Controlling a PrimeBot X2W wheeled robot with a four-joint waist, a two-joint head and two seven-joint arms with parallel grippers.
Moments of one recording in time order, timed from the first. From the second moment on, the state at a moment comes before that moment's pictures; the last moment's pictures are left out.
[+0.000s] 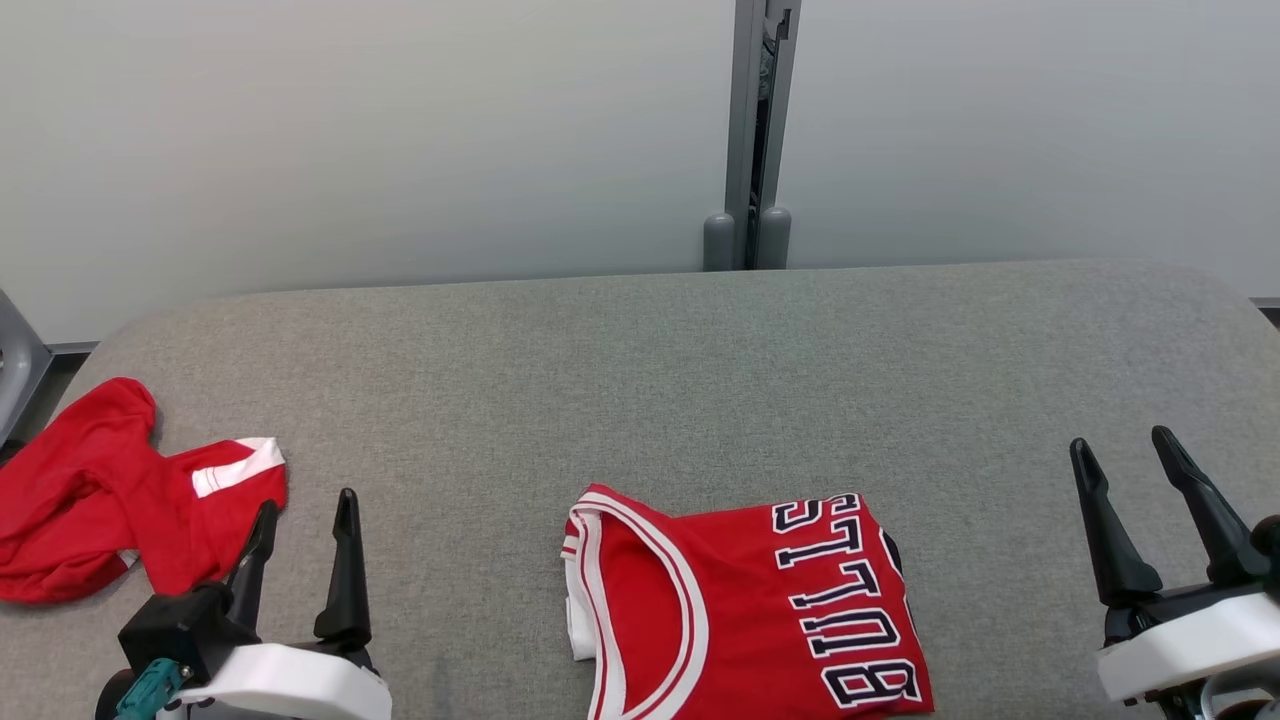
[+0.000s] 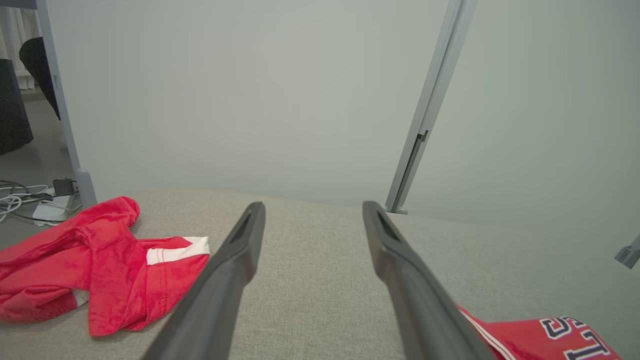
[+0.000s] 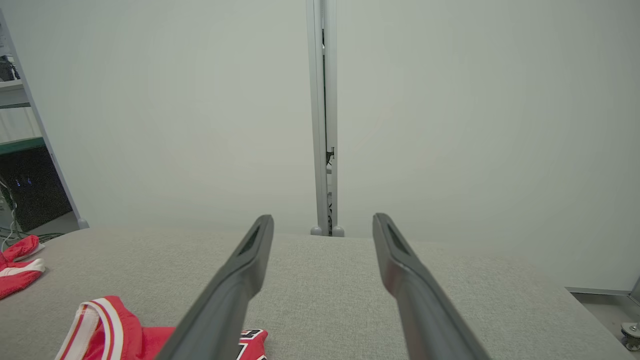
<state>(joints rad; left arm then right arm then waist) -0.02 0.34 -0.36 0.08 -0.65 0.29 -0.26 0.00 -0.26 0.04 0.01 0.34 0.13 -0.13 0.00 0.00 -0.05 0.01</state>
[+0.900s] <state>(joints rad) -0.03 0.31 -0.36 0.08 -0.63 0.26 -0.26 -0.12 -0.25 0.16 0.25 0.50 0.13 0.04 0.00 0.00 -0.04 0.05</state>
